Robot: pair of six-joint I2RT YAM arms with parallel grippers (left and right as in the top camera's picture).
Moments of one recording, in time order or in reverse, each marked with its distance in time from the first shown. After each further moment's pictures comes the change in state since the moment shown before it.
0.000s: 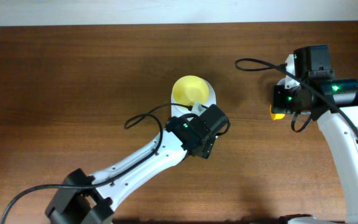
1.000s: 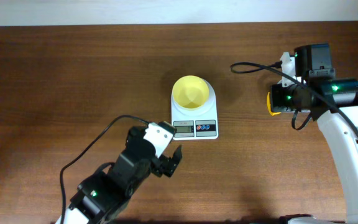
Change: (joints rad) left arm 0.146 -0.826 -0.513 0.339 0.129 0.376; right arm 0.000 0.000 0.000 0.042 -0.036 -0.118
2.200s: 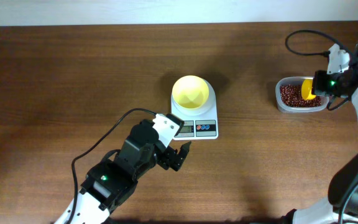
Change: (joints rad) left arm 0.071 0.123 -0.001 0.124 0.200 0.007; right arm -0.435 0.321 0.011 0.322 -0.200 -0.221
